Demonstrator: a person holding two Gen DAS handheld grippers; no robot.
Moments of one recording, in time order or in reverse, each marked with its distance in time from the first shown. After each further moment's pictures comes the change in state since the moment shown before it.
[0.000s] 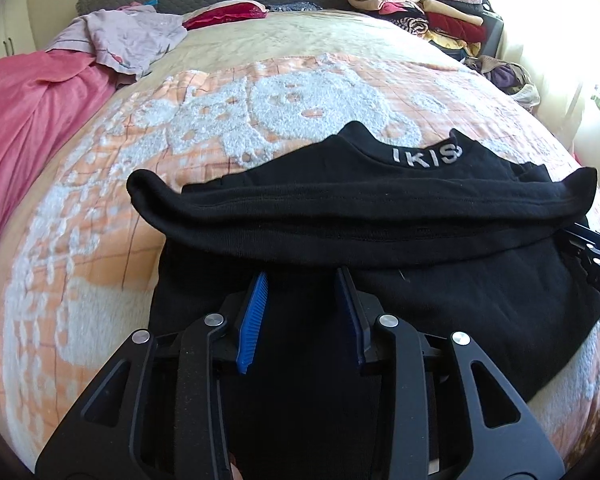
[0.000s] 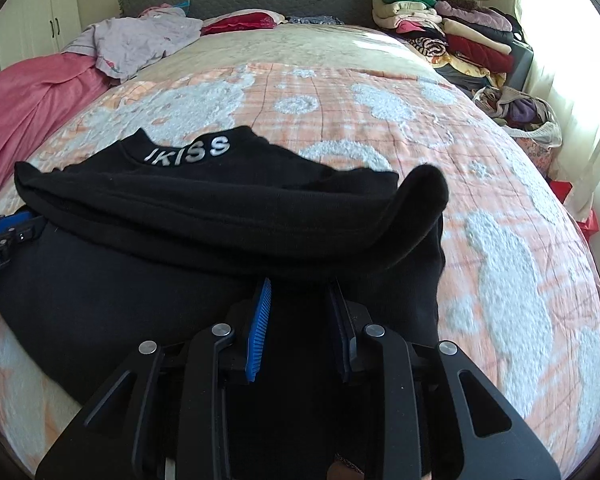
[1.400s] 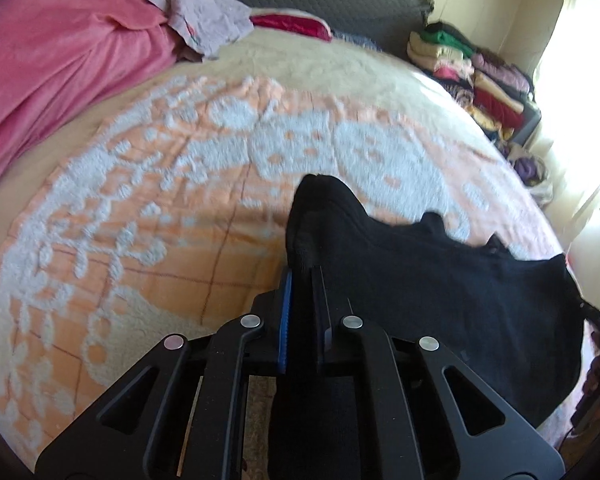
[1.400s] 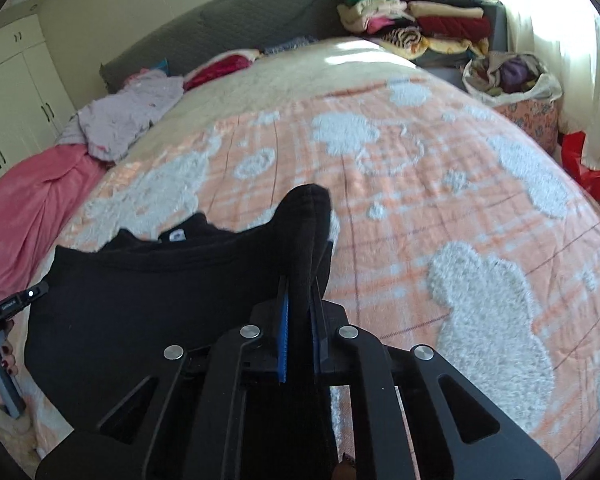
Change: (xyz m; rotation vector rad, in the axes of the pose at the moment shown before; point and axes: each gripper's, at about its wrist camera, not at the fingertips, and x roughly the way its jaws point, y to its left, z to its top) left arm -0.014 0.097 0.016 -0.317 -0.093 -0.064; right arm -0.011 -0.086 0.027 0.230 -0.124 0.136
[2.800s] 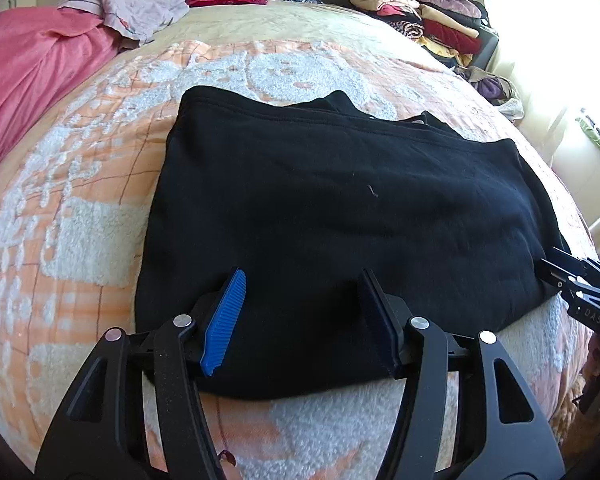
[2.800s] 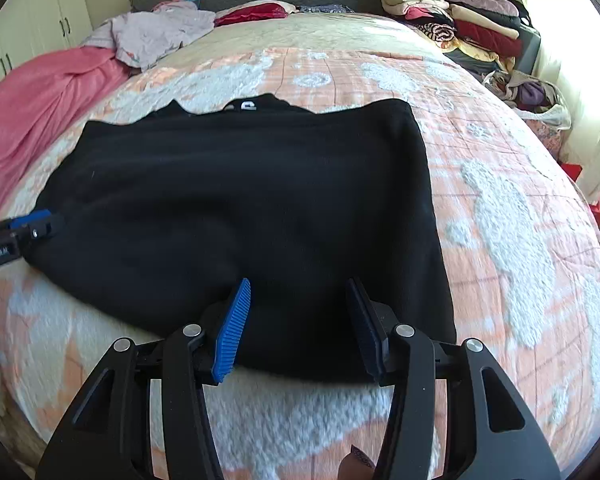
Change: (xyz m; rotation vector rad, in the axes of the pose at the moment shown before) left arm -0.019 -0.066 -0.089 0.218 0.139 -0.029; right arm -0.027 0.073 -0.098 -0.233 0.173 -0.085
